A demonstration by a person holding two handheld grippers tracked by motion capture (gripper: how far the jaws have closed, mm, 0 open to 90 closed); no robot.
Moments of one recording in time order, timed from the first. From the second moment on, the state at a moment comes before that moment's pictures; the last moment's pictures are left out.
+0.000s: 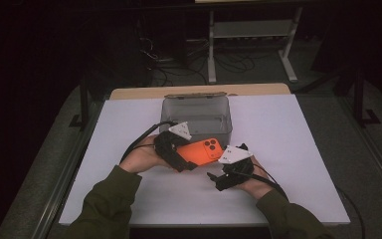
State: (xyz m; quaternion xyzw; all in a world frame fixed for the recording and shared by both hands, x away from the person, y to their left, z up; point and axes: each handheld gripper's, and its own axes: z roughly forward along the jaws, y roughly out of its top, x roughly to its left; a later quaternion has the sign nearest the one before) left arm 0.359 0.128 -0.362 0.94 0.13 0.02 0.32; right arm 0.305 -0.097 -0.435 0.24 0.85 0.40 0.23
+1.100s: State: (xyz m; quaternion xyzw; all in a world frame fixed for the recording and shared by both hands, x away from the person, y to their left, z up) left arm 0.359 0.127 -0.362 0.94 0.13 0.02 0.32; right arm 0.297 -0.091 -0.433 0.18 0.85 0.36 0.35
